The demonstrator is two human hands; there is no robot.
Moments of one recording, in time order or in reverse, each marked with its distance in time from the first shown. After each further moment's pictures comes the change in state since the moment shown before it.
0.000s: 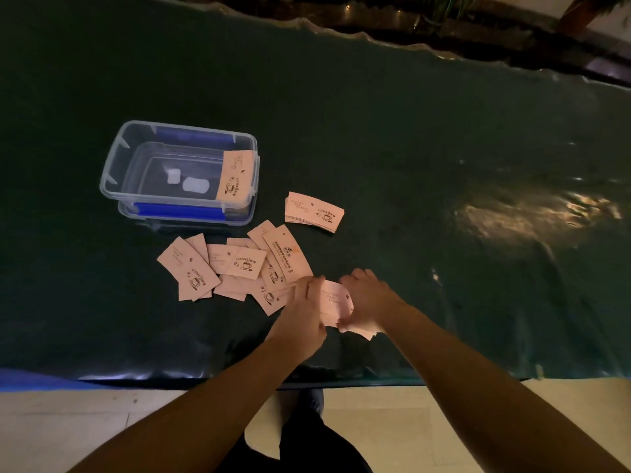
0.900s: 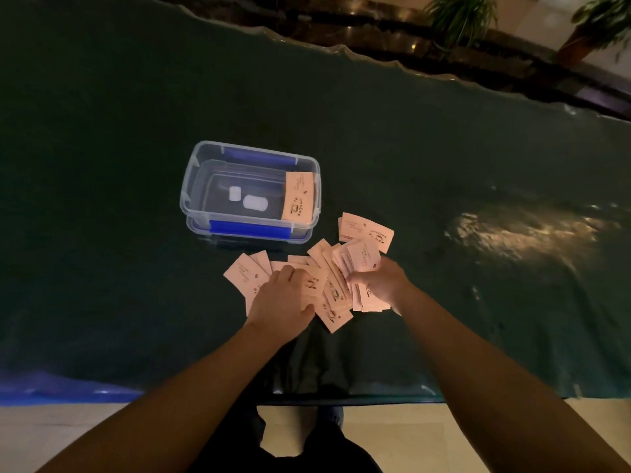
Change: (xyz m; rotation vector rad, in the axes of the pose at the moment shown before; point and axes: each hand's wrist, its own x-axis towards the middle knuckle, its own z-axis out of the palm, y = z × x) left_hand -0.002 -0.107 -0.130 0.167 0.044 -0.038; right_hand 0.067 -0.088 -0.045 0.958 0.146 0.465
